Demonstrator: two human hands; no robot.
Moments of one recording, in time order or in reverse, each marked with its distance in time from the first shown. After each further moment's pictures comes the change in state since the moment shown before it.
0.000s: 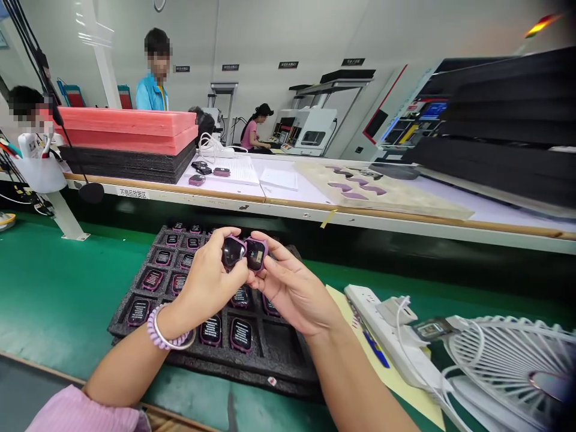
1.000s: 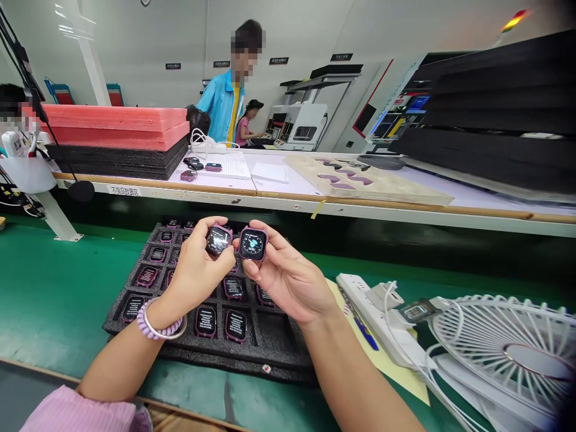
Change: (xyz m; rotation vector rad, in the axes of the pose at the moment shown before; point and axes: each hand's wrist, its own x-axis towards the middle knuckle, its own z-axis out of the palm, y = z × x) left_hand 0.004 -0.003 0.000 -0.099 0.109 0.057; right_hand -0.001 -0.005 0.001 0.148 -0.073 -0.019
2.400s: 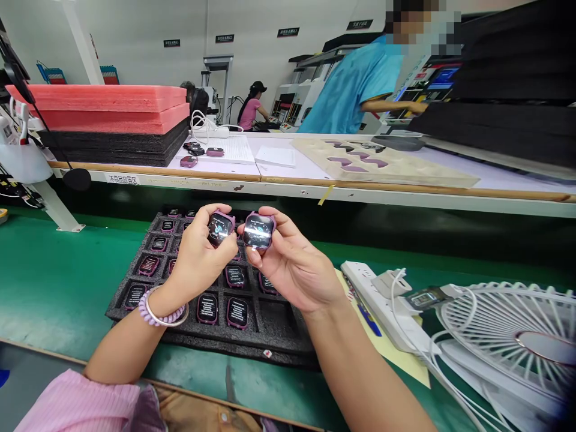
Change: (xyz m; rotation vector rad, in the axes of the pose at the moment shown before) left_hand -0.001 0.000 0.002 -0.050 -0.018 0.028; right_hand -0.002 -0.001 0.005 -0.163 0.098 -0.063
